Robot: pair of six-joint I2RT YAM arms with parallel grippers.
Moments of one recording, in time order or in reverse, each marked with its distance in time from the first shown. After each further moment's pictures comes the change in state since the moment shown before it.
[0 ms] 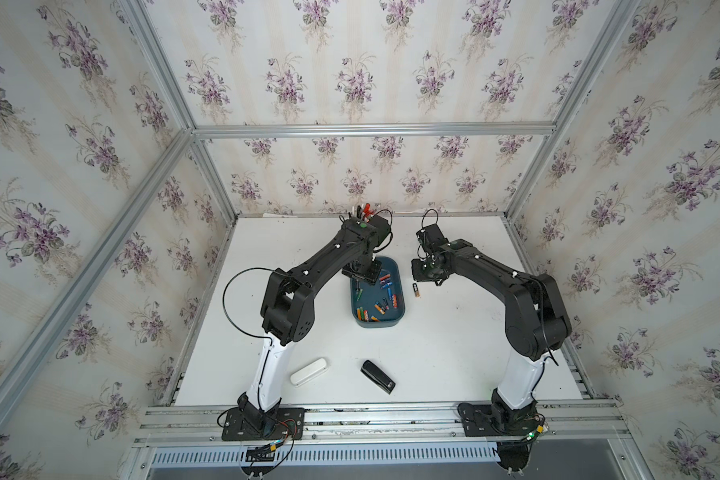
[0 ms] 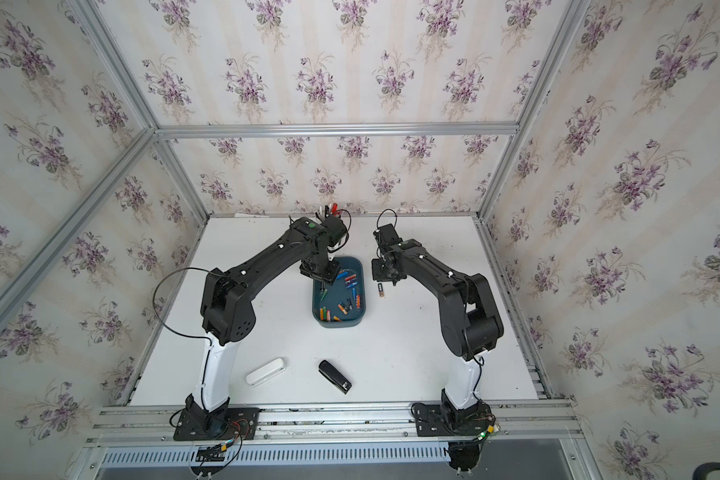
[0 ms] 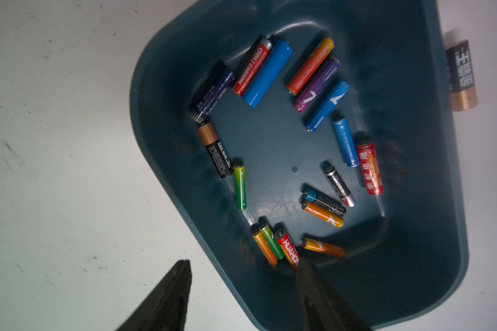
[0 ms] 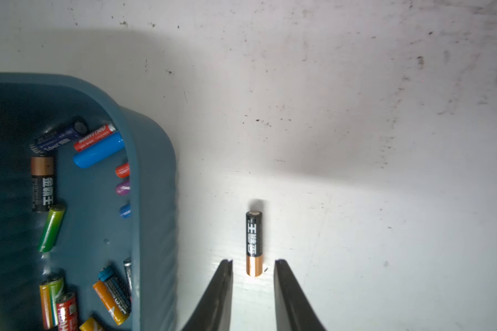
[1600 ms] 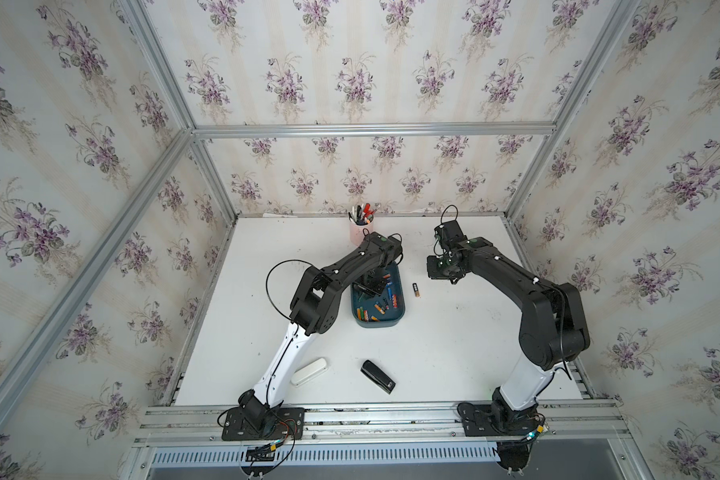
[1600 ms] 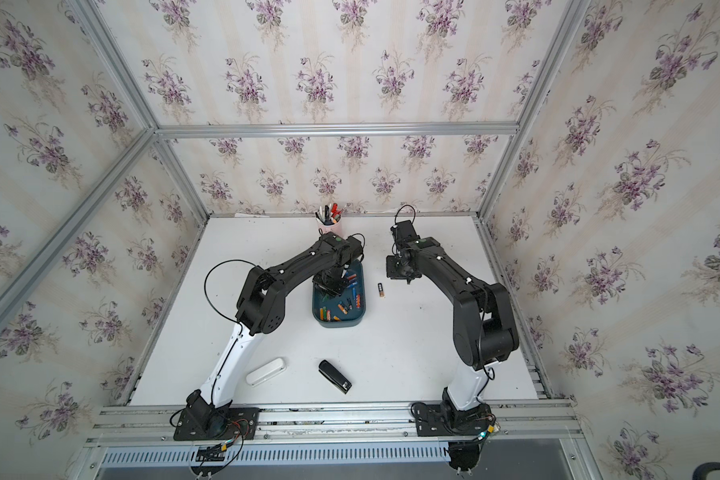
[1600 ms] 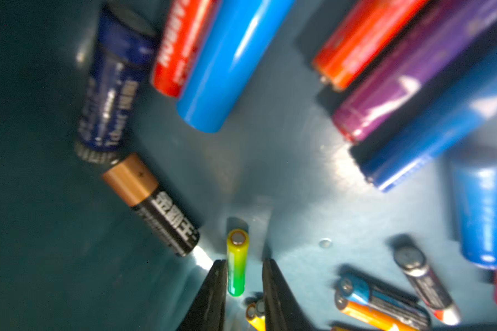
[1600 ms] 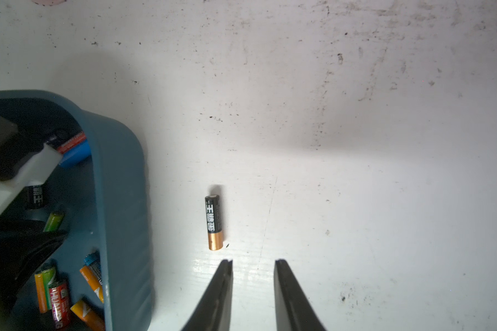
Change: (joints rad) left arm -0.039 0.278 0.132 -0.084 -0.053 -0.007; right arm -0.080 -0.079 -0.039 -0.049 -0.009 -0.027
